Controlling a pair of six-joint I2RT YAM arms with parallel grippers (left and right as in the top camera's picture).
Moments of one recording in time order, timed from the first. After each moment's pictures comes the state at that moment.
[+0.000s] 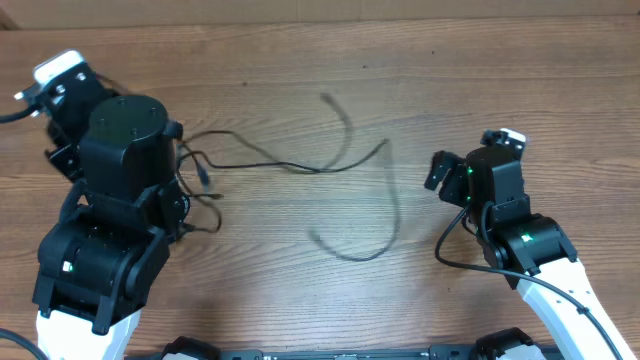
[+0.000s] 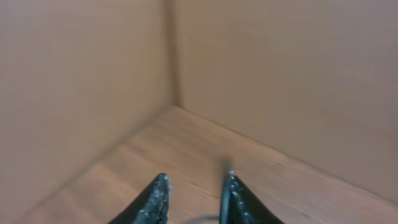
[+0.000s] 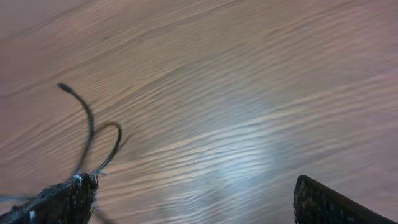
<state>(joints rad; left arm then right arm) -0.32 1.11 1.54 -0.82 -0.94 -0.33 0.28 1.07 0.80 -0.51 0.21 0.54</state>
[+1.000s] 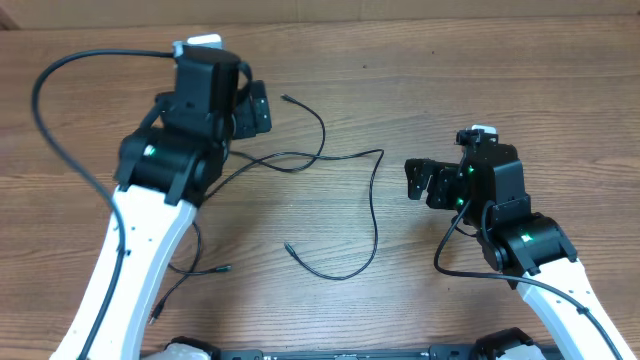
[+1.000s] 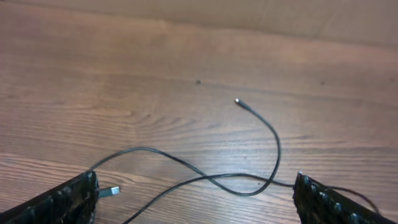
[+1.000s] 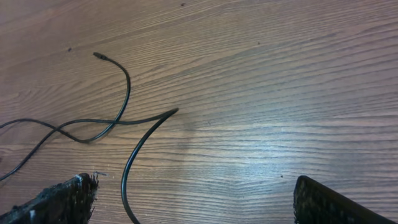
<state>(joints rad) -0.32 1.43 1.55 -0.92 -0.31 -0.36 0.28 1.07 0.80 -0.48 -0.02 0.41</state>
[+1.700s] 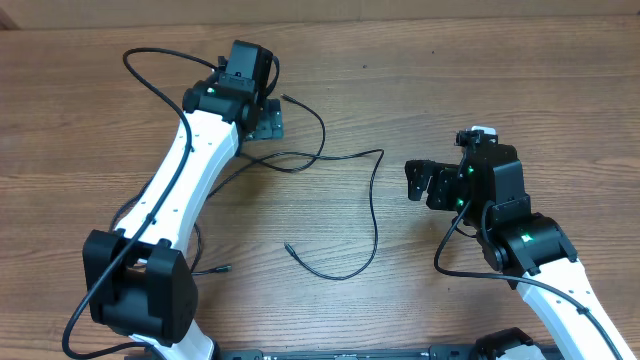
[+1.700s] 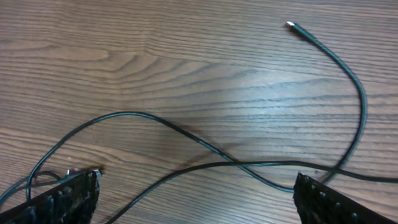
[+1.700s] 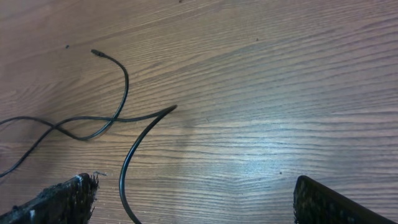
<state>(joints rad) -0.27 1.80 1.55 -0.92 -0.29 -0.36 0.28 1.07 0.80 -0.49 -0.02 0.41</state>
